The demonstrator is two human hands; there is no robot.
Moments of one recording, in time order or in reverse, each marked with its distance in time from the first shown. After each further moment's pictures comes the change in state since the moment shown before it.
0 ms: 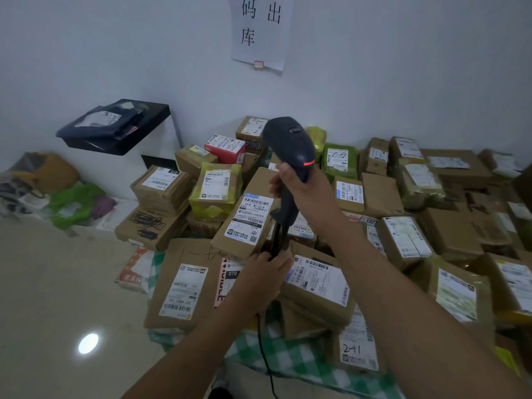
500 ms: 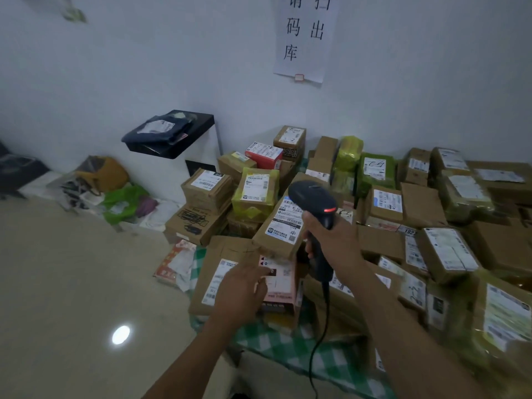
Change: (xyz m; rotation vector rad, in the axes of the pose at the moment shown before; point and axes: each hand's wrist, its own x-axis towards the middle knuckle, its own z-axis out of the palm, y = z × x) left_hand -0.100 -0.044 0.006 -0.244 0.323 -0.387; right_hand -0.062 0.030 0.028 -0.121 0.029 0.239
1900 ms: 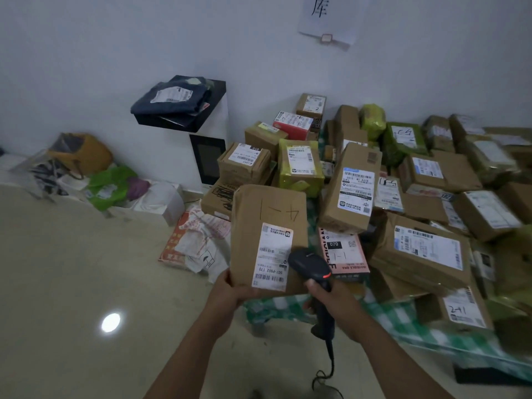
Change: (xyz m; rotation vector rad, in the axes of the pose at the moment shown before) left_hand -0.083 -0.205 -0.013 -1.409 -0.255 -0.827; right_hand -0.081 0.116 0.181 0.035 -0.076 0.429
